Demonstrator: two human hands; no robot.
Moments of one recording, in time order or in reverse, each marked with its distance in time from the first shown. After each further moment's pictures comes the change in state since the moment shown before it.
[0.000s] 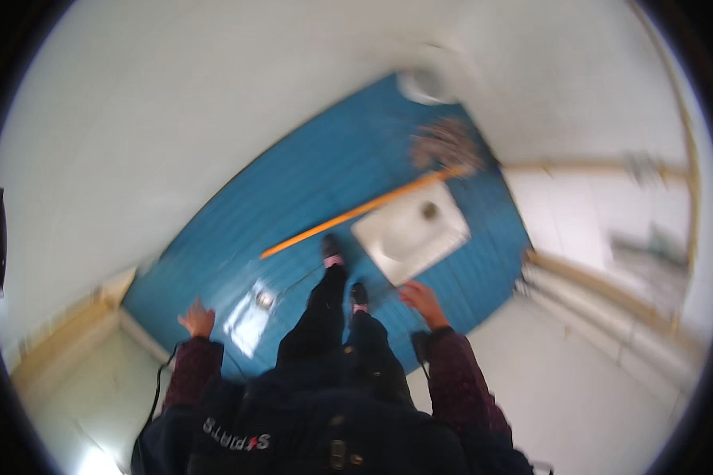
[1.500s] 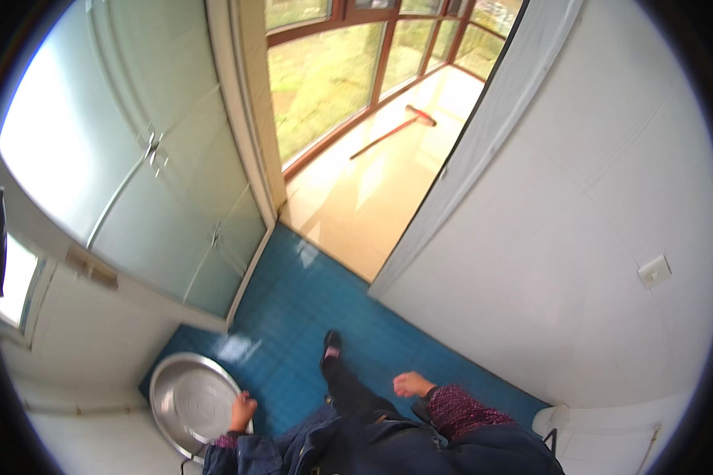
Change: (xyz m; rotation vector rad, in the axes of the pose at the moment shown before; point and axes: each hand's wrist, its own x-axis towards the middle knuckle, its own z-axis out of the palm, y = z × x) left_hand -0.158 -0.602 0.402 -1.538 0.383 -0.792; right_hand -0.063 0.004 0.874 -1.398 -0.771 -0.039
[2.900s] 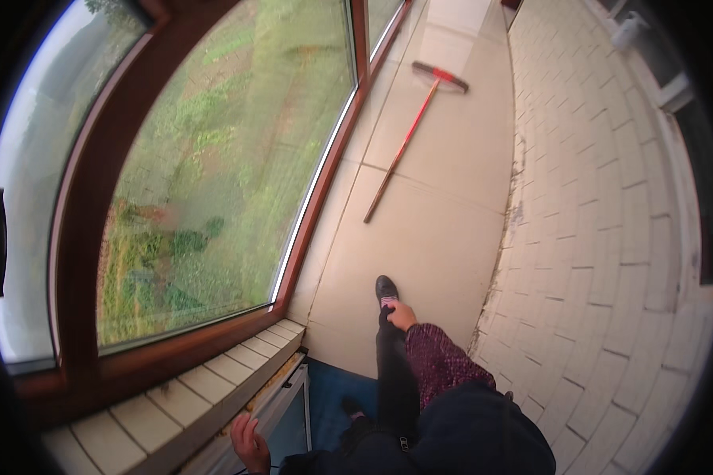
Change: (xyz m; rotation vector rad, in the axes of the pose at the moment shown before) left_hand 0.805 0.695 -0.040 0.505 0.092 0.553; right_hand 0.729 -0.702 -0.441 -0.209 0.496 -0.244
